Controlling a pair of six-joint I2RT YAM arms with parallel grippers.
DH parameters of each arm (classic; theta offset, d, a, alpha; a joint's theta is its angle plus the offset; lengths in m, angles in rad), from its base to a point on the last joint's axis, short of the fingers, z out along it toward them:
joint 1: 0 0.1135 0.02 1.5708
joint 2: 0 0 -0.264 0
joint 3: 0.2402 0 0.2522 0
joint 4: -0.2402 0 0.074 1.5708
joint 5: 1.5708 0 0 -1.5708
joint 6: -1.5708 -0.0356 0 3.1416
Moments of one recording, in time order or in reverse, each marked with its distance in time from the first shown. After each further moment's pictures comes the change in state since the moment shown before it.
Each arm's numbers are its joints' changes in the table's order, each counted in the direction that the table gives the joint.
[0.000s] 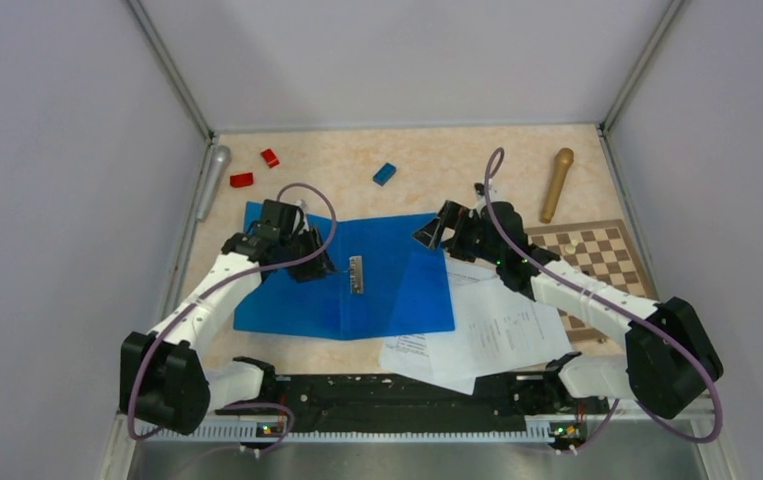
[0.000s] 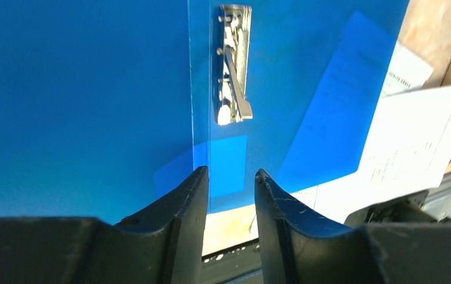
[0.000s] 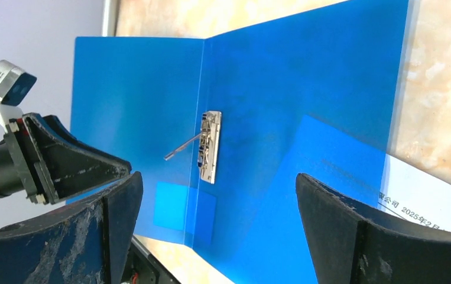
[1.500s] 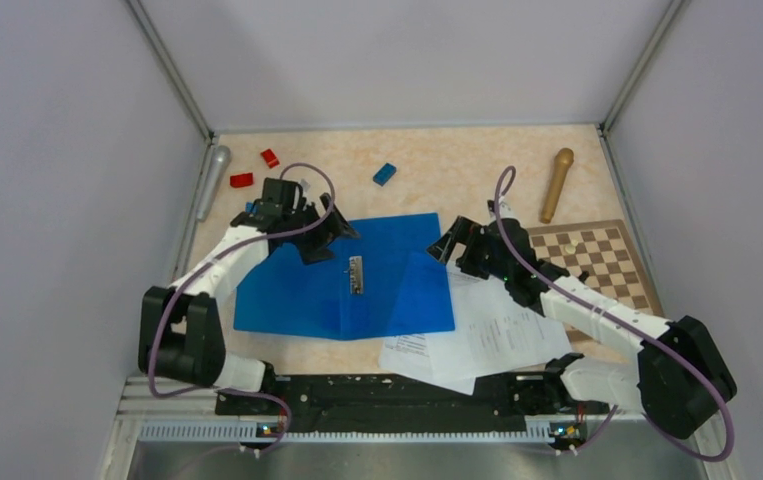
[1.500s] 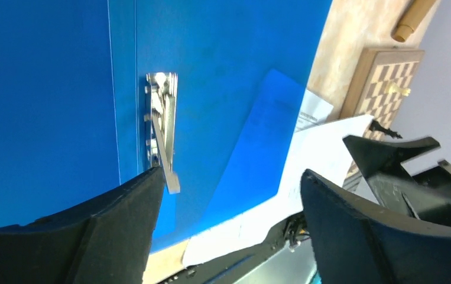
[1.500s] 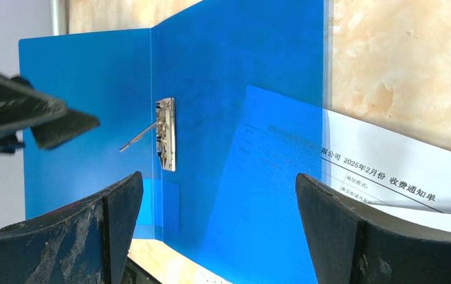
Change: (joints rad) left arm 0.057 -0.282 0.149 0.194 0.212 0.142; right arm 0.000 0.104 -0.114 -0.084 0.100 -0.019
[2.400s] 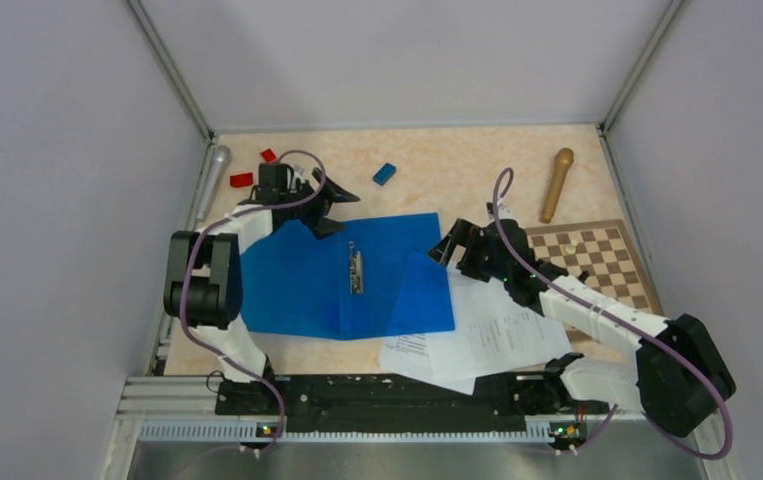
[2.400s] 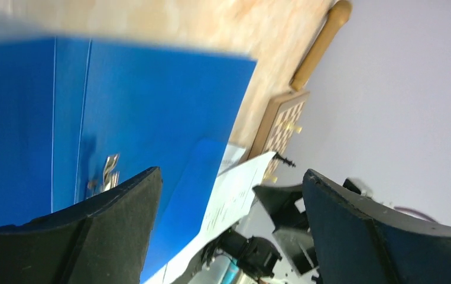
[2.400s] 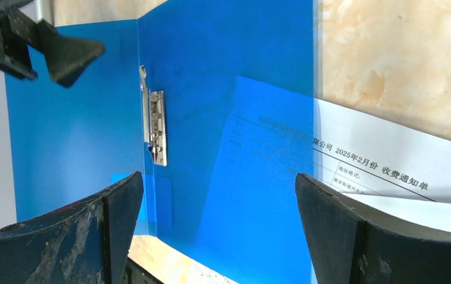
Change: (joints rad) left arm 0.107 -0.229 -0.012 0.388 0.270 0.316; right arm 0.000 -0.023 -0.002 -0.016 -0.006 -0.002
